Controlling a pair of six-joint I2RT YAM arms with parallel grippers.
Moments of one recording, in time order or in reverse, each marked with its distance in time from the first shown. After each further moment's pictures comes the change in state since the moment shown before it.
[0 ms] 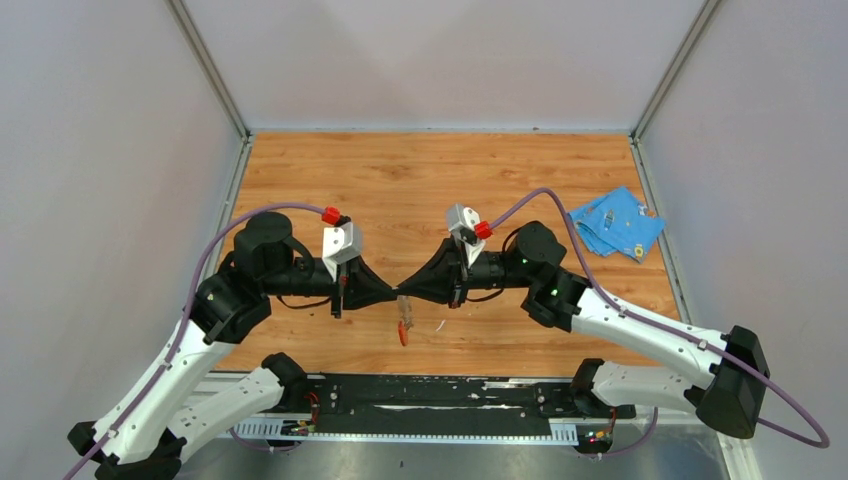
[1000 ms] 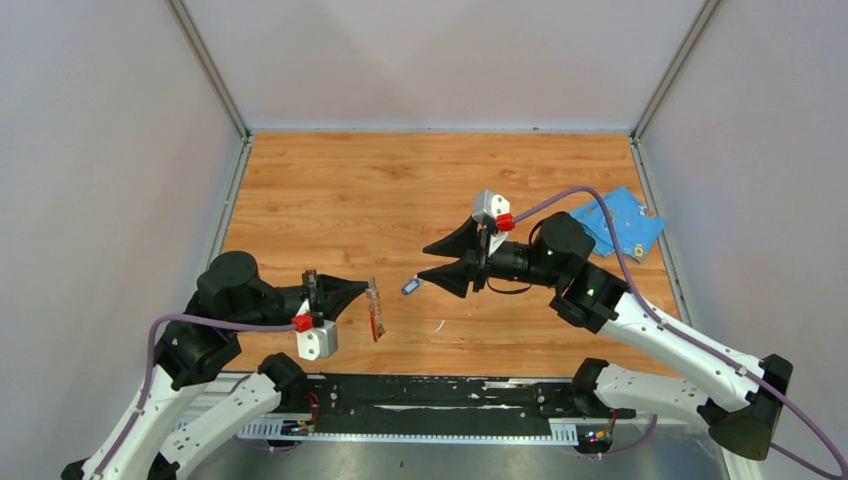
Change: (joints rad) left arm 0.000 -0.235 -0.077 -0.131 -0.147 0.948; right arm -0.052 -0.135 0.090 -0.332 0.193 -0.173
